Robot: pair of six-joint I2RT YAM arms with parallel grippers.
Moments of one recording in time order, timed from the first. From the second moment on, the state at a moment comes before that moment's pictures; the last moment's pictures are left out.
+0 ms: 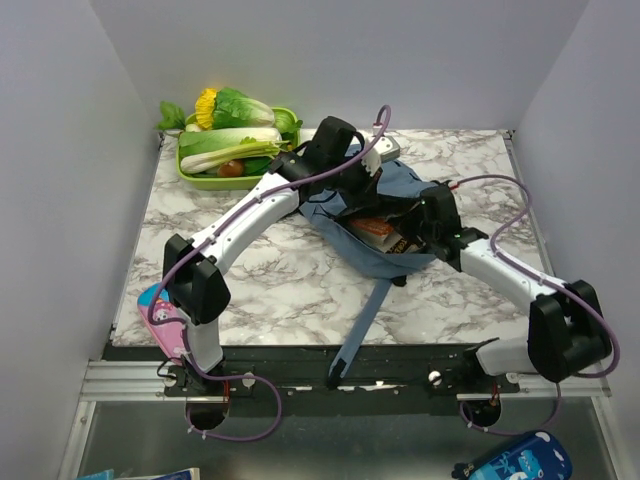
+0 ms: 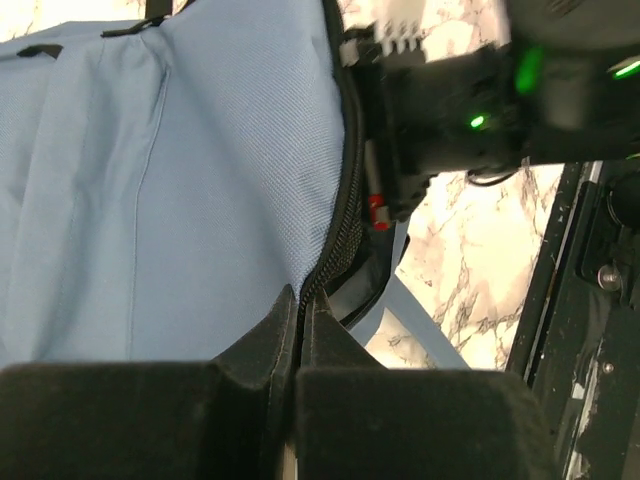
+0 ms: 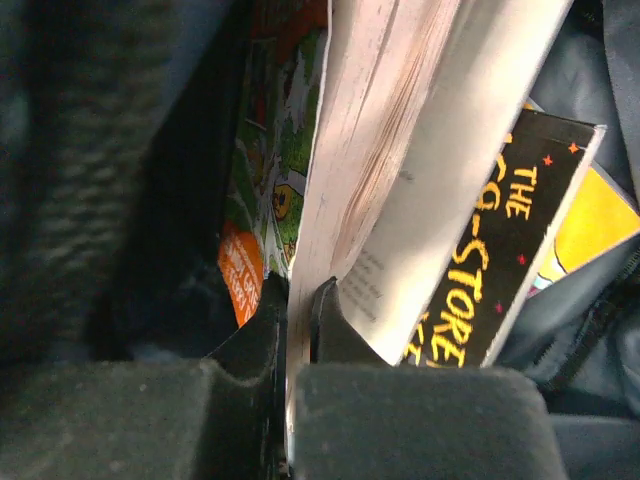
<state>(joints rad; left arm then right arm) -0.70 1.83 1.82 -0.63 0.52 0.14 0.38 1.32 0.81 -0.13 0.07 1.05</state>
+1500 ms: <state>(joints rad) 0.81 1.20 1.01 -1.24 0.21 1.00 0.71 1.02 1.09 -0.82 0.14 0.63</state>
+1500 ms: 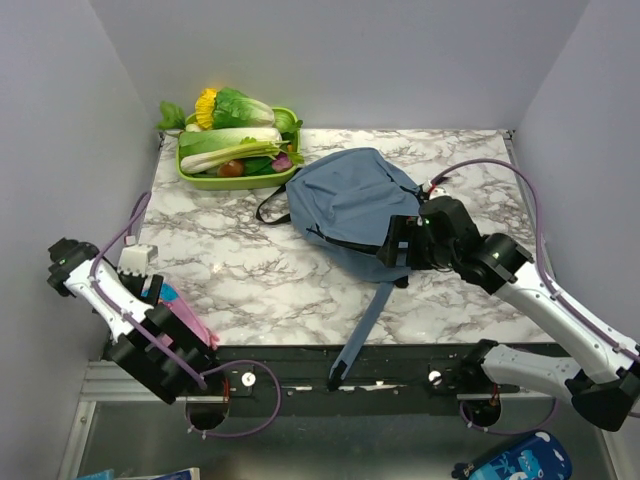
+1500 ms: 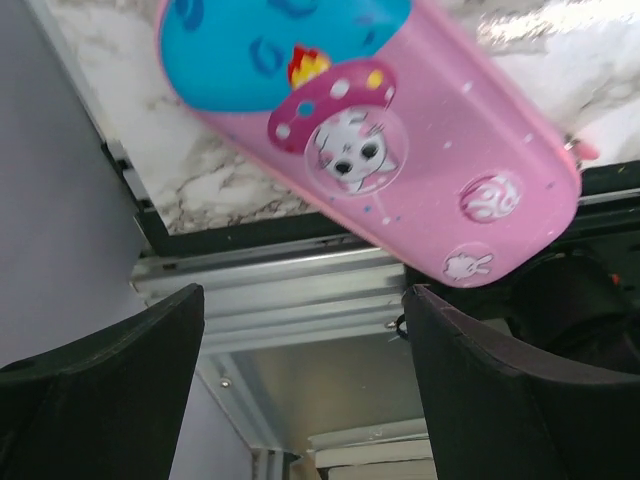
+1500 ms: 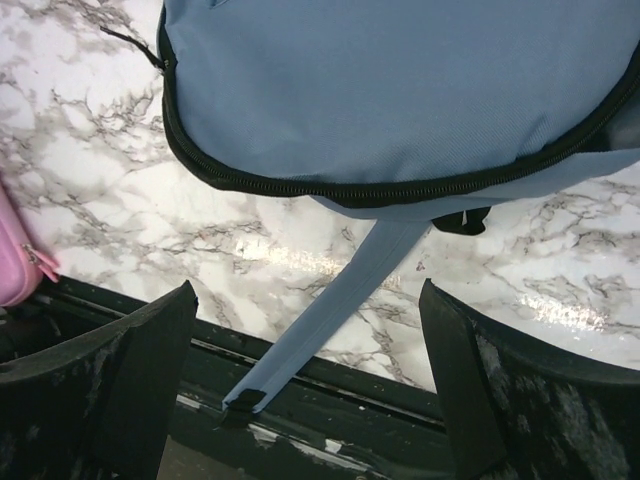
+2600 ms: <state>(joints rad) 0.49 1.54 0.90 -0.85 0.06 0.93 0.75 1.08 1.00 -0.67 0.17 0.66</state>
